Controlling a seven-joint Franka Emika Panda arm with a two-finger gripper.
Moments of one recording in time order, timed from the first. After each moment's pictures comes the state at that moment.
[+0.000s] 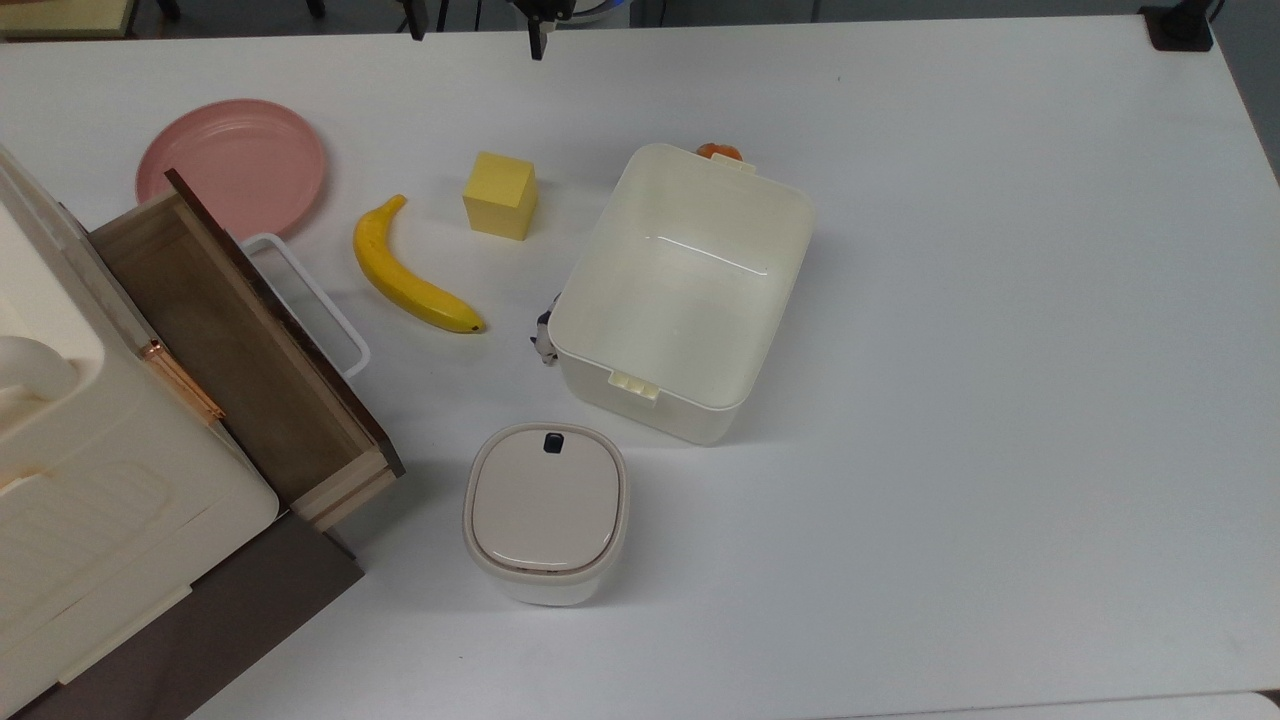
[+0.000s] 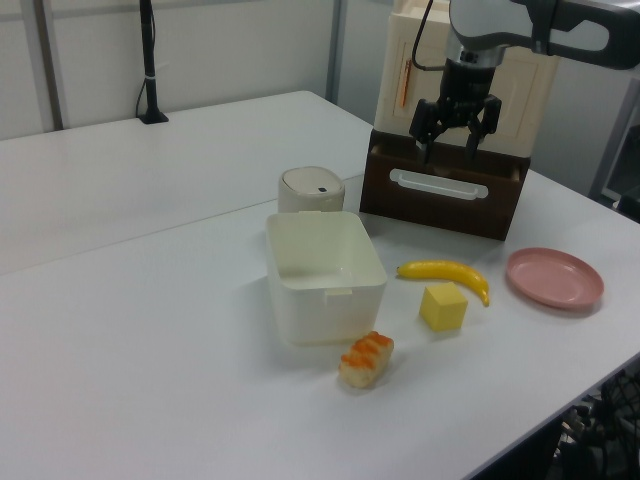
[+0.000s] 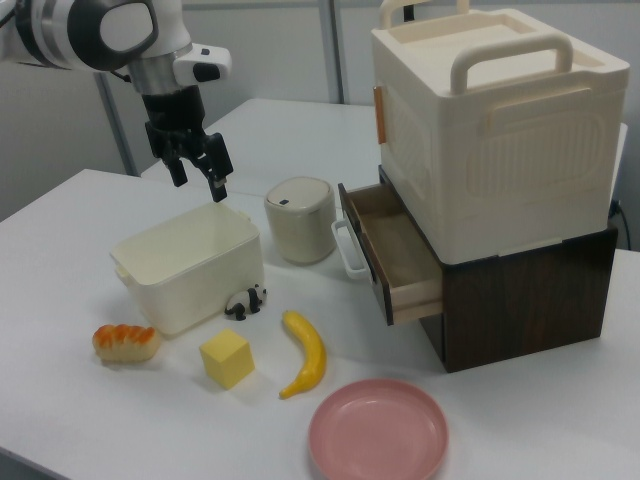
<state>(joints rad) -0.14 -0.05 0.09 -1.69 -0.01 1.68 0.14</state>
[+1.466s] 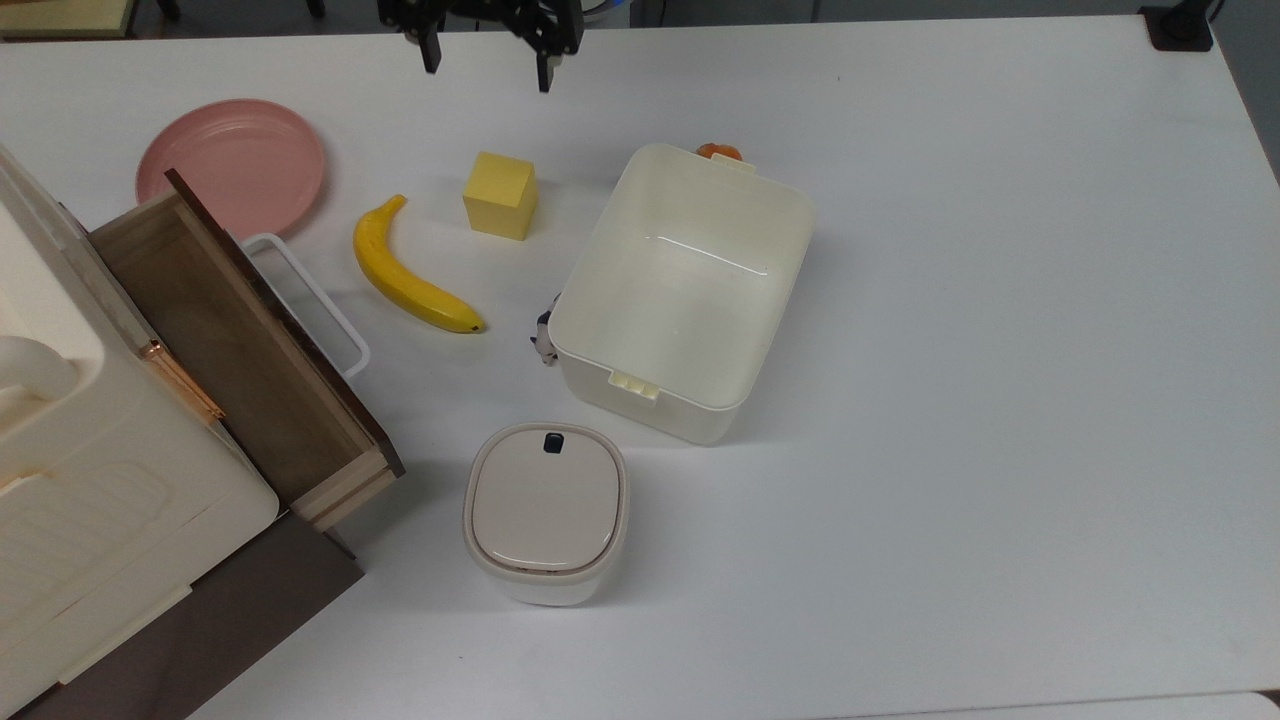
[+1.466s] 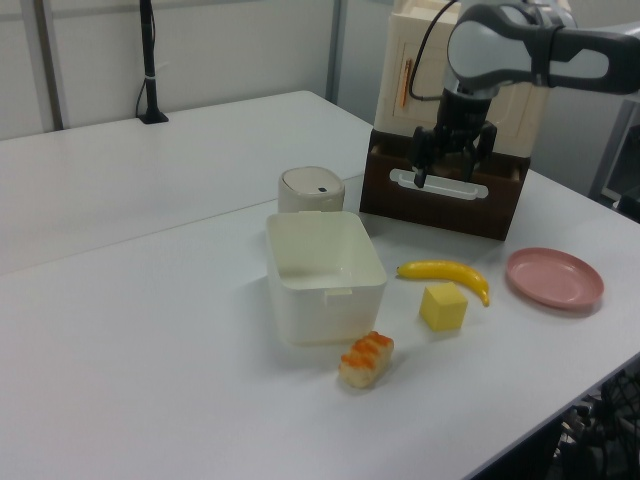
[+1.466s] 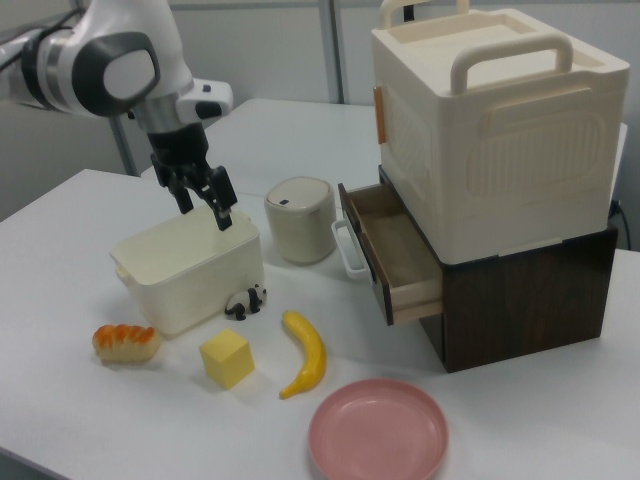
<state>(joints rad) -0.14 -0.11 0.09 -1.88 -0.01 1.86 0.14</state>
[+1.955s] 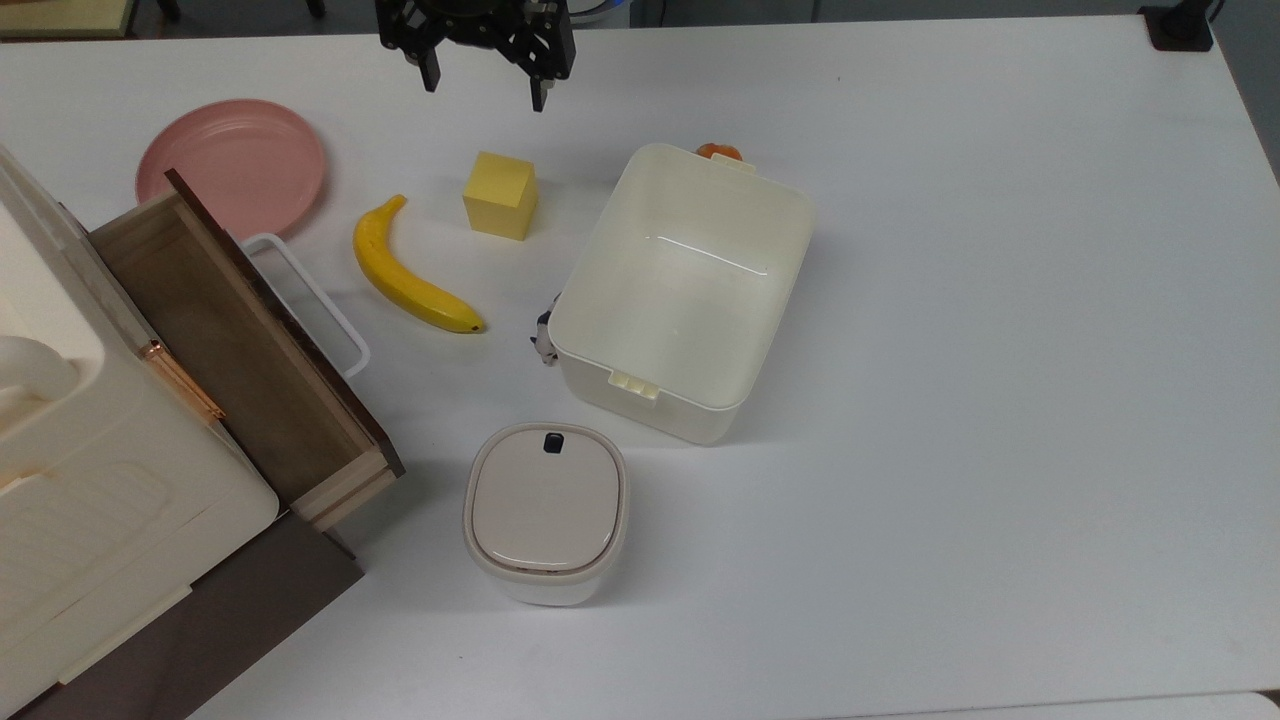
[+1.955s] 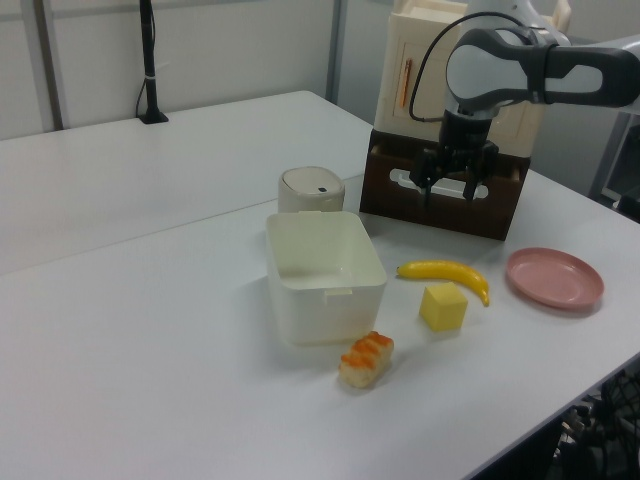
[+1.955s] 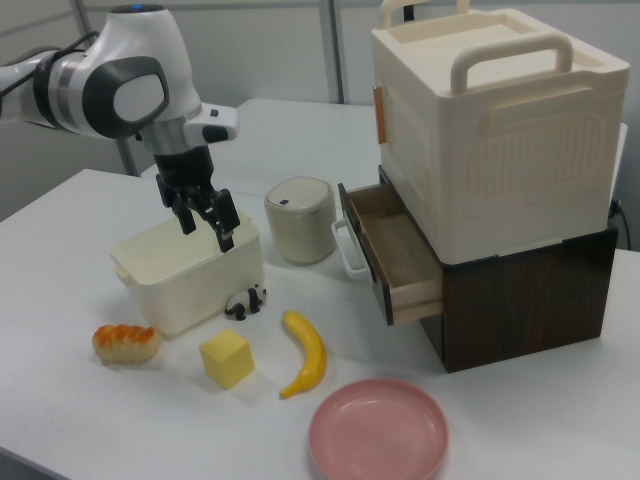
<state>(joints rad) -0.14 -0.10 0.09 -1.94 -0.01 1.88 0.14</state>
